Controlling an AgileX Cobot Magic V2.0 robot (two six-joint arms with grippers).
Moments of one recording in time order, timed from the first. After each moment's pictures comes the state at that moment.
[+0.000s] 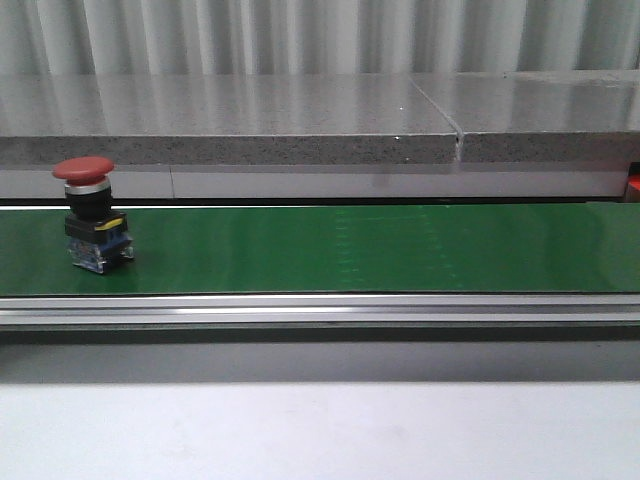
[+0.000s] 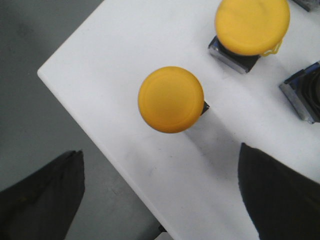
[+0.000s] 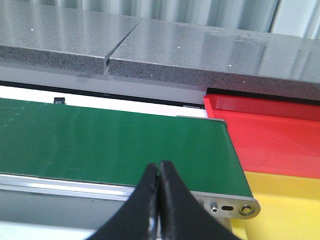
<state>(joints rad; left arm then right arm) 0.44 1.41 -0.80 0.39 0.77 -0.59 -0.03 -0.01 0.03 -0.03 0.13 0.00</state>
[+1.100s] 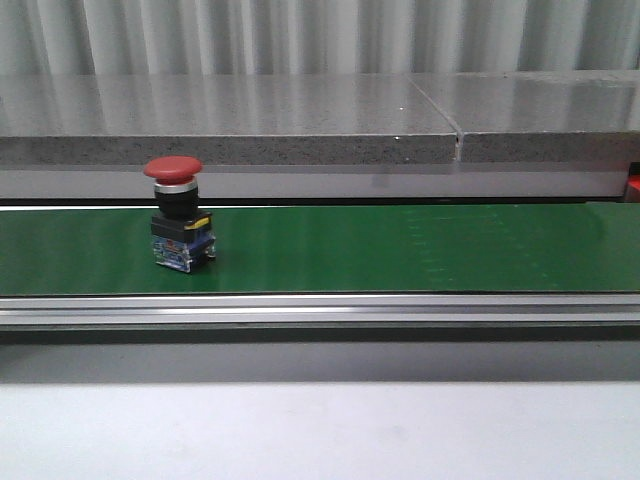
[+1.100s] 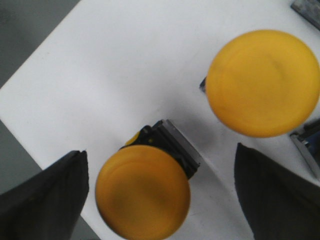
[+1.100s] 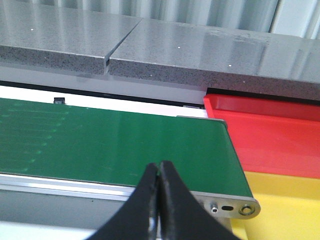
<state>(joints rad) 0.49 1.66 -0.91 0.35 0.68 -0.56 -0.03 -0.01 0.03 -0.03 0.13 0.00</state>
